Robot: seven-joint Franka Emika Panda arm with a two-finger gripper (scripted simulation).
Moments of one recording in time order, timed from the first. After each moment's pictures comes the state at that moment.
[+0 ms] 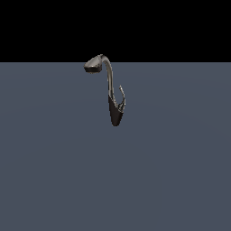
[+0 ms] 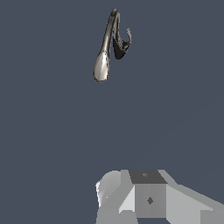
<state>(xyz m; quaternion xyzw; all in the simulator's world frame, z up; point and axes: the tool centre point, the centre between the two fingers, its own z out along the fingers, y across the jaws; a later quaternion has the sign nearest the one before) -0.246 0.005 0.495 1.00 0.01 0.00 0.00</state>
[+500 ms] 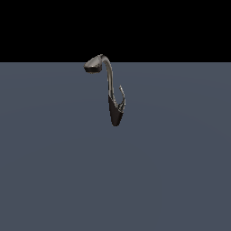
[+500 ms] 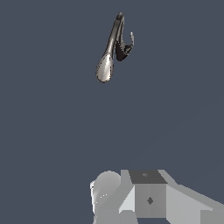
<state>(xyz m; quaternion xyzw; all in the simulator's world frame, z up) -0.246 0.011 0.501 1.00 0.04 0.01 0.02</state>
